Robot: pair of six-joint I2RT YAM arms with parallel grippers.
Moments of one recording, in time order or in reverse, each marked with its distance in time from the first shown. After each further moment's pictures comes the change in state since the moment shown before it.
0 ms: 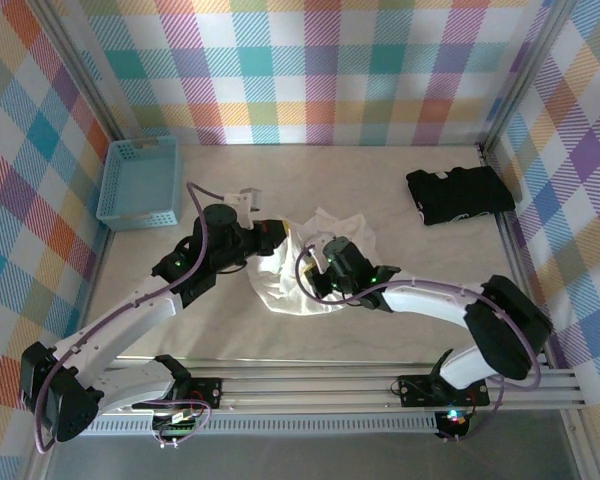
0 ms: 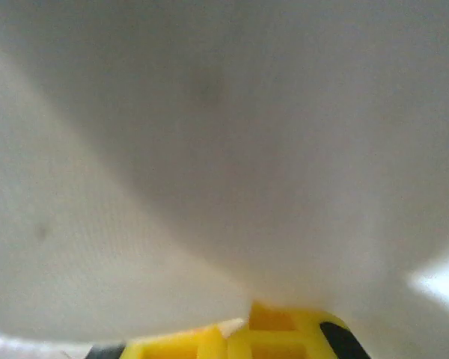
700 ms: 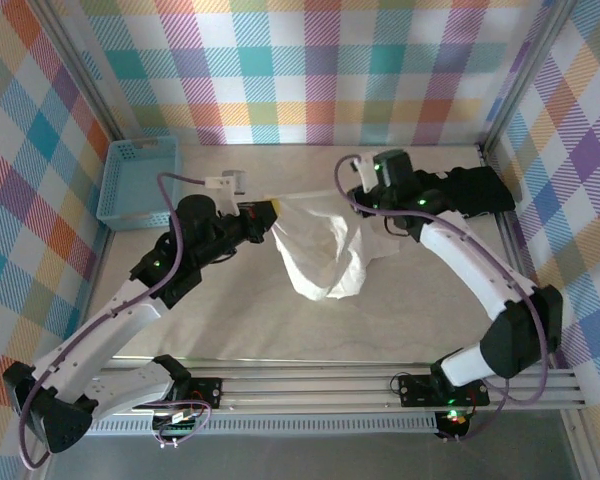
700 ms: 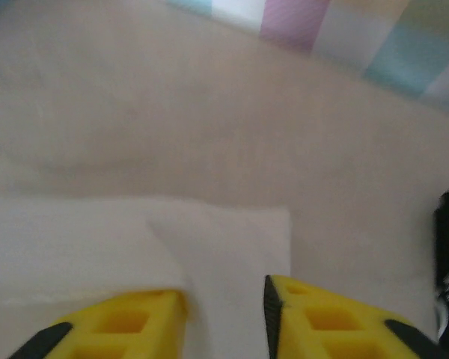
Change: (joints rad) left arm 0.004 -0.055 0.099 -0.014 -0.048 0.056; right arm -0.361 0.019 0.520 -0.547 0.017 -0.181
